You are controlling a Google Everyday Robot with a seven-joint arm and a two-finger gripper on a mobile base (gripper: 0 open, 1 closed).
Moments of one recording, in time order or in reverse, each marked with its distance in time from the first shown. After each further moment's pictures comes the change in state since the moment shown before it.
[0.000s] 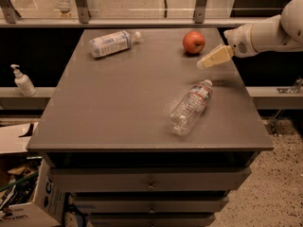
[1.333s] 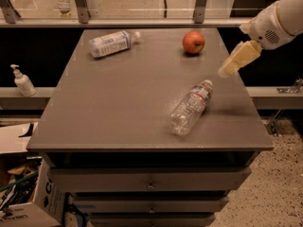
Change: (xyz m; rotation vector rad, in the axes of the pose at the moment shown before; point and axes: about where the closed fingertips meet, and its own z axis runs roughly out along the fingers) arm -0.010 0.064 -0.102 -0.051 0.273 -0.153
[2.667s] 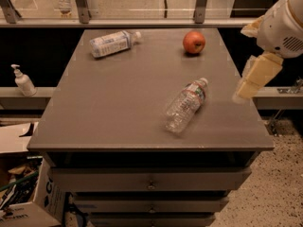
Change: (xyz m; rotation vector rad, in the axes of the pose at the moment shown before) arm -0.006 0.102 -0.069 -0.039 0.205 -0.216
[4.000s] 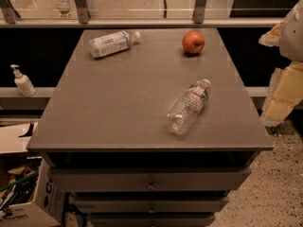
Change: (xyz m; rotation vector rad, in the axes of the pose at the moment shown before) arm 0.018 0.055 -0.045 -0.066 0.177 -0.026
